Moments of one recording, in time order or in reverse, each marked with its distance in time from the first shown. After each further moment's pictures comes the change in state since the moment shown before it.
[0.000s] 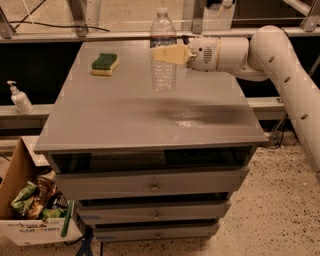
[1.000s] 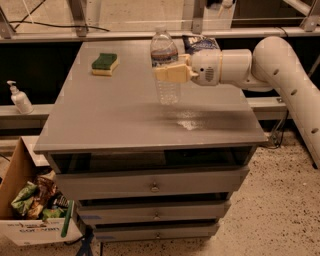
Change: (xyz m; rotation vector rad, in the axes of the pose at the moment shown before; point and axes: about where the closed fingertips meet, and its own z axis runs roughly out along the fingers) arm -0.035 -0.011 -0.010 -0.025 -0.054 -0.274
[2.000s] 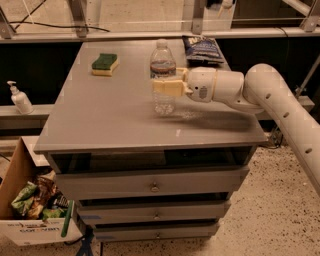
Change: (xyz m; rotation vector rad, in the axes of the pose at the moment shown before) arm -0.039 0.007 0.012 -0.050 0.081 -0.043
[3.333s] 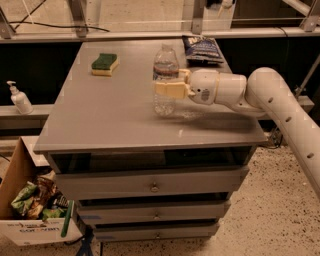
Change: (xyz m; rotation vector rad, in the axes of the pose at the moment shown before) arm 0.000 -0.001 -0.008 -0.010 0.024 0.000
